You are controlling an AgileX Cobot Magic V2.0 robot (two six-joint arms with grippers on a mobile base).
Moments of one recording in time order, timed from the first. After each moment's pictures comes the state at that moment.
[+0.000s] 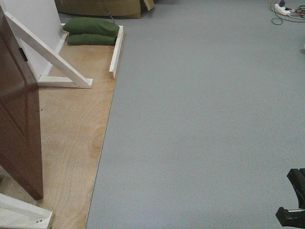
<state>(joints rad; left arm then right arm) 0.02 -0.01 0.03 -0.03 -0.04 -0.08 0.05 -0.01 0.03 0.11 0.38 -0.02</state>
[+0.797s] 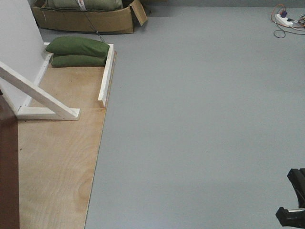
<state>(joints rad) 0.02 -0.01 0.03 -0.03 -0.04 -0.08 0.05 -0.01 0.03 0.11 0.38 -0.02</state>
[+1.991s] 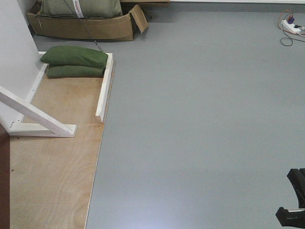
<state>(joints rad) 0.02 -0.01 0.03 -0.03 -0.04 -0.08 0.05 -0.01 0.03 0.11 0.38 -0.02</state>
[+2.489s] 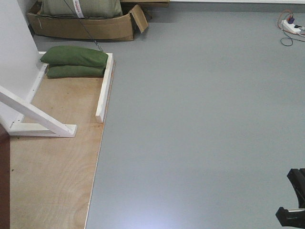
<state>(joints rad) 0.02 0.03 0.02 -0.03 -0.07 -0.08 0.05 -0.01 0.03 0.11 0.38 -0.02</state>
